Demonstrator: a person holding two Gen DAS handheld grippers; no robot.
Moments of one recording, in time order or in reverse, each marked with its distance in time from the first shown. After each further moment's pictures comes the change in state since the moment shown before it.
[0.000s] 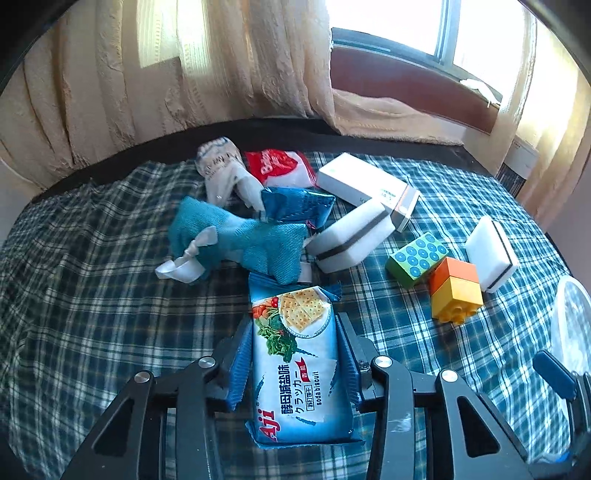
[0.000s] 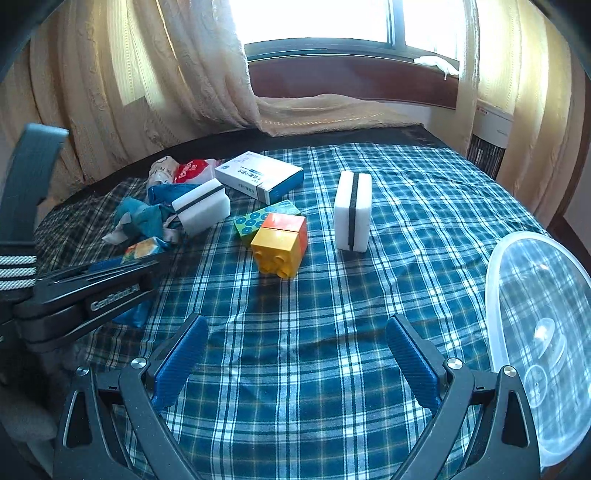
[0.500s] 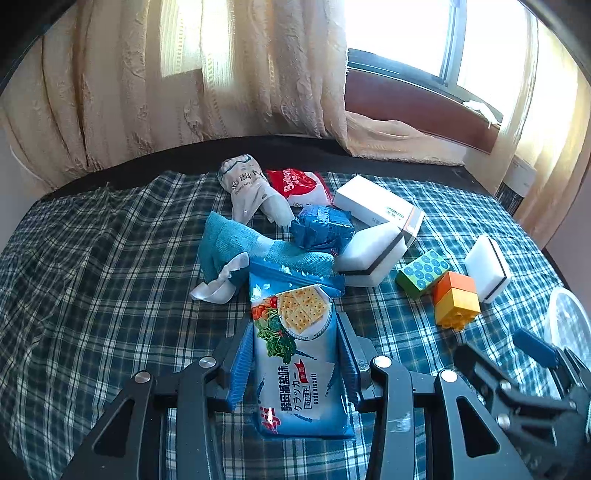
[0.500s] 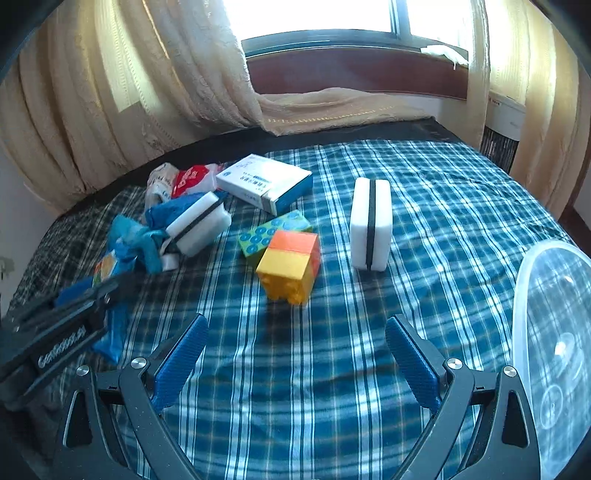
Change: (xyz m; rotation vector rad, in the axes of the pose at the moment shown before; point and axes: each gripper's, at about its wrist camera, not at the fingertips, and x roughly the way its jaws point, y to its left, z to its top) left arm -0.016 0.019 -0.002 -0.036 -0.053 -0.013; right arm 0.023 -0.001 0.024 0.031 0.015 0.041
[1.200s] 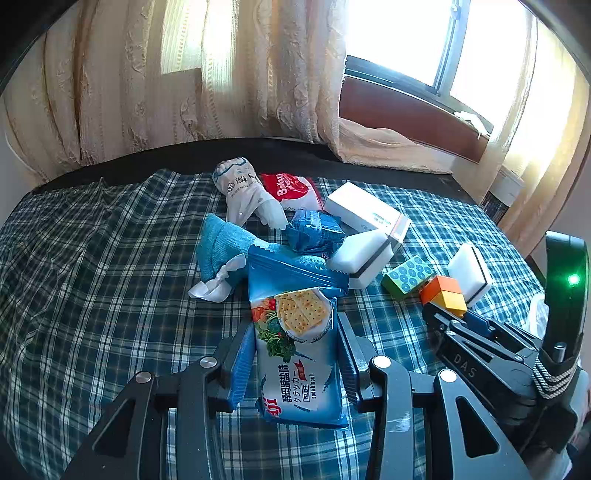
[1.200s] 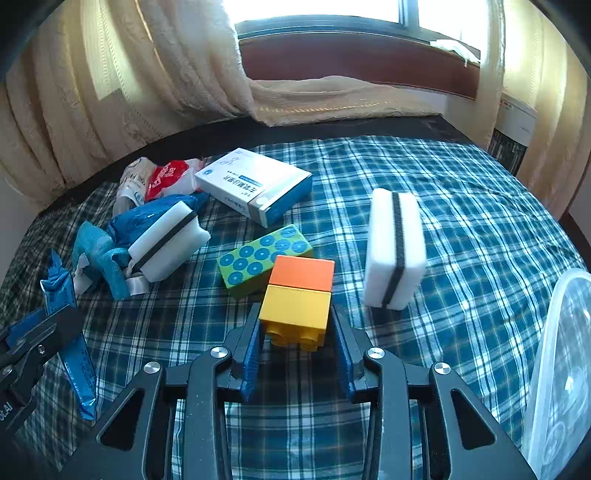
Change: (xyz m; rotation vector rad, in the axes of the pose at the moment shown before) left arm -0.013 0.005 -0.001 -0.025 -0.007 -0.066; right arm 0.037 0.001 0.018 -0.004 0.044 -0.038
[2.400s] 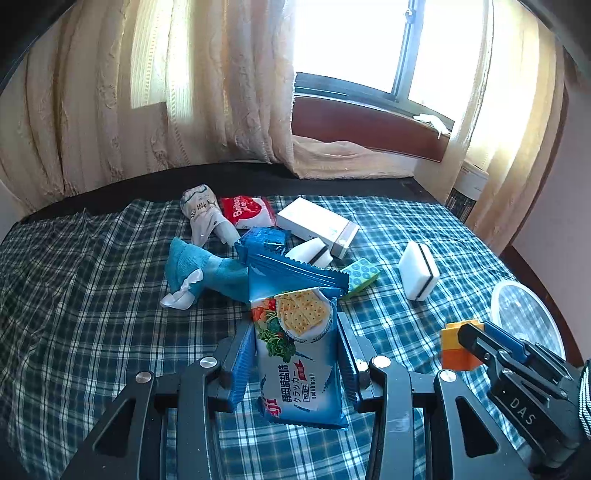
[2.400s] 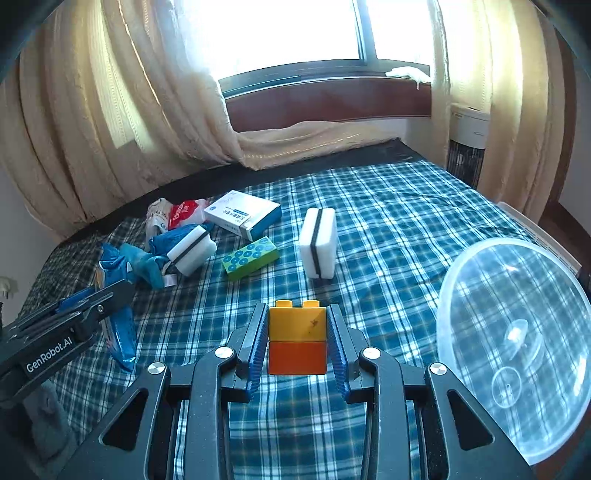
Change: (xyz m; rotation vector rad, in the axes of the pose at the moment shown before) left arm -0.032 -0.035 -0.006 0.083 -0.060 -0.065; right arm -0.098 -0.037 -0.036 0.077 -0.141 0.010
